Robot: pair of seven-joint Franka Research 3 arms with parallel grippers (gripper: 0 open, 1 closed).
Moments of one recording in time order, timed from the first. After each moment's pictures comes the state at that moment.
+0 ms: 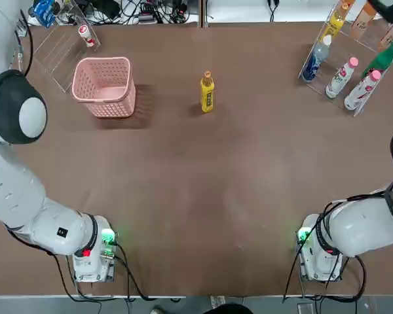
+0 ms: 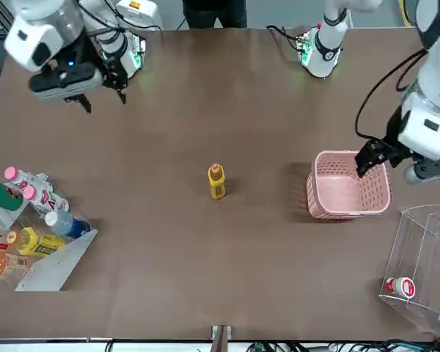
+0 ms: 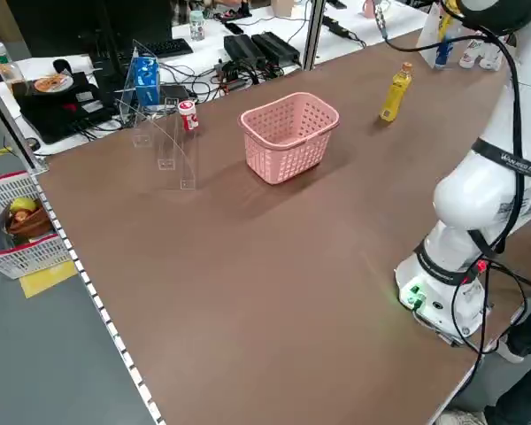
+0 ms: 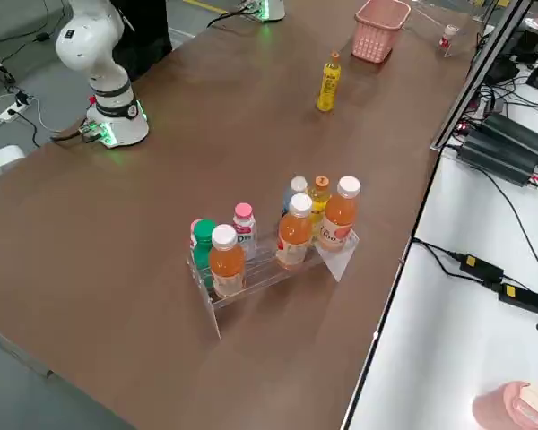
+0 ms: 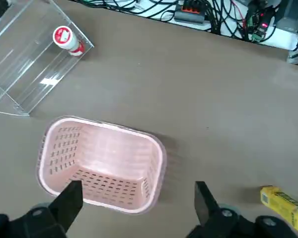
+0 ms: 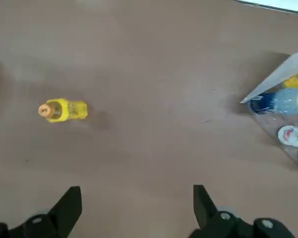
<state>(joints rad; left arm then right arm) -0.30 0.24 0.13 -1.23 0.00 1.60 -0.37 0.40 0.05 0.07 -1.37 0.00 1.50 0.24</state>
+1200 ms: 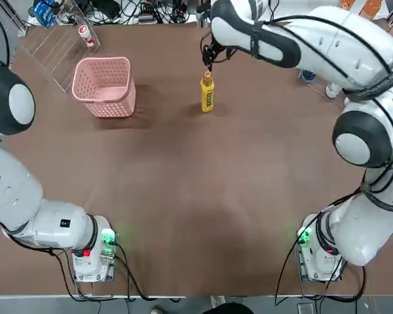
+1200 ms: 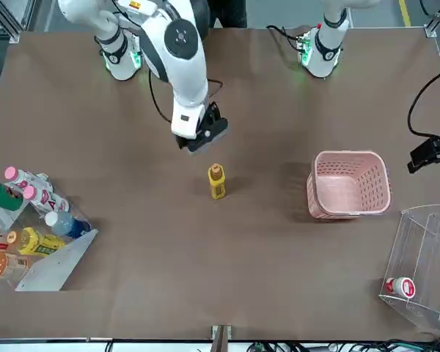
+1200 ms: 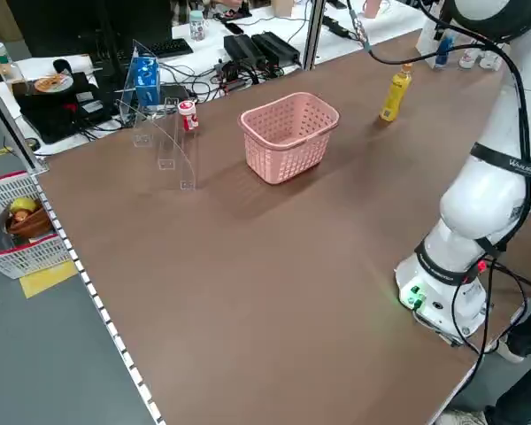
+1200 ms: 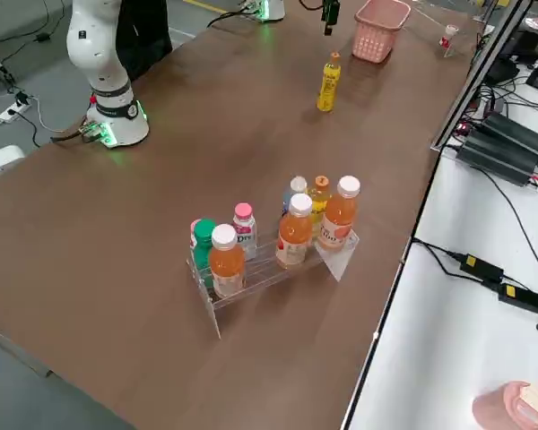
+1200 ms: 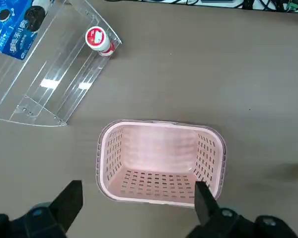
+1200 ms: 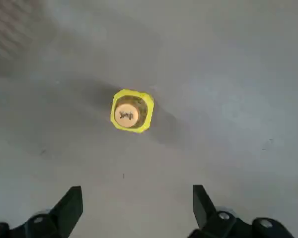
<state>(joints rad) -0.10 0.24 0.13 -1.24 -0.03 1.55 -0.04 0.68 0.43 0.07 -1.39 -0.01 1.83 0.26</state>
